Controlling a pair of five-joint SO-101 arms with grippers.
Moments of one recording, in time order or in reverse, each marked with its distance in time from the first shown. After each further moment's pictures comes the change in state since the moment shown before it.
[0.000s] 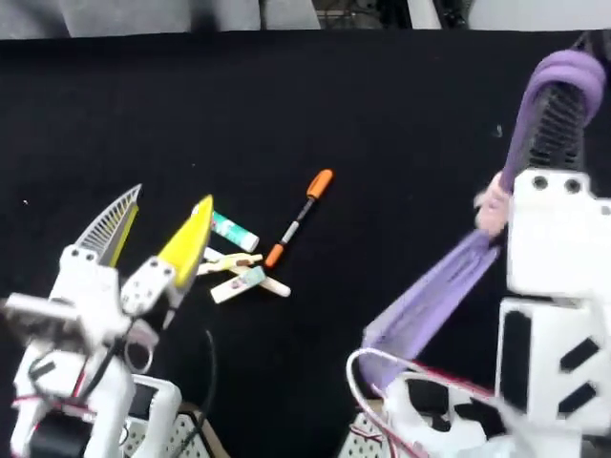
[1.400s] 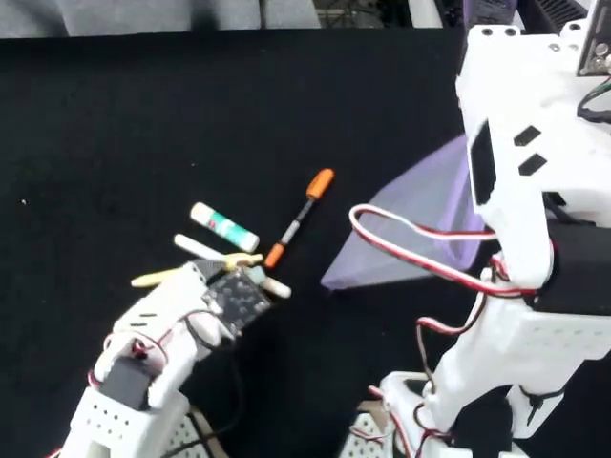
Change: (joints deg) left arm 12.3 2.5 34.1 3.2 -34.2; right arm -3.0 18.7 0.2 0.5 -10.5
